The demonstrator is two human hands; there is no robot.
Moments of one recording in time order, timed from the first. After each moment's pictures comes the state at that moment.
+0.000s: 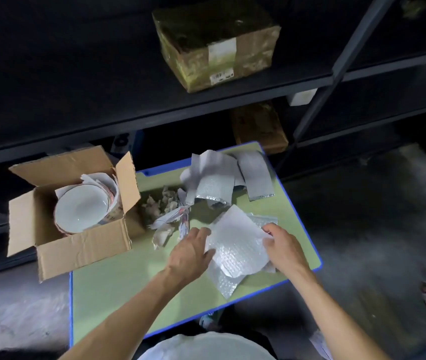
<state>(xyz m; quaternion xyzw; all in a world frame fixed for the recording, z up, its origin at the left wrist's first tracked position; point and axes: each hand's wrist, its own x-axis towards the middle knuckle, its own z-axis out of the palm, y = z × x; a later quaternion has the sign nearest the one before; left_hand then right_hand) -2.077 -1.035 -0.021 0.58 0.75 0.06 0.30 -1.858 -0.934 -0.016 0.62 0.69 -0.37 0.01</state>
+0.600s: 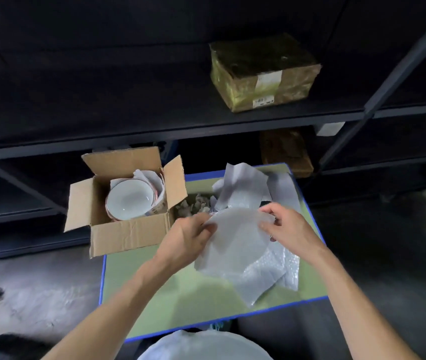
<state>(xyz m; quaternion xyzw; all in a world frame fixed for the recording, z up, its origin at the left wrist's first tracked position) -2.140 -1.071 0.082 0.52 0.76 0.28 0.27 -1.930 -0.923 0.080 0.46 0.76 -0.46 -0.06</state>
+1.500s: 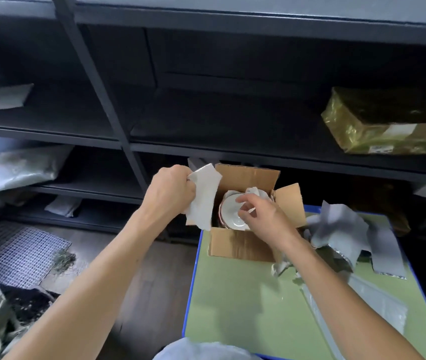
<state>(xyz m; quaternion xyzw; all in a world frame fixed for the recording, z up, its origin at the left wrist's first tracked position) -2.363 -1.194 0.181 0.32 0.91 0.24 0.10 -2.200 -1.038 0.102 0.28 0.89 -0.36 -0.04</state>
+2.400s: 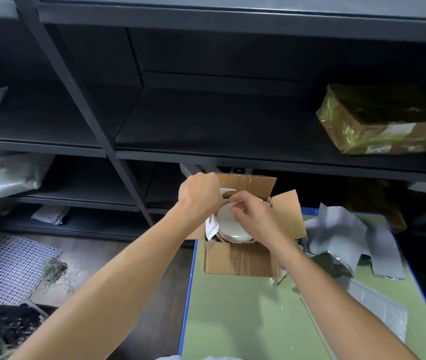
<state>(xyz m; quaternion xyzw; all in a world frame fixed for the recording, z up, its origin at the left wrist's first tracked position) -2.359 -1.107 0.163 0.41 0.90 0.04 0.14 -2.238 -1.015 0.079 0.32 0.86 -0.39 -0.08</state>
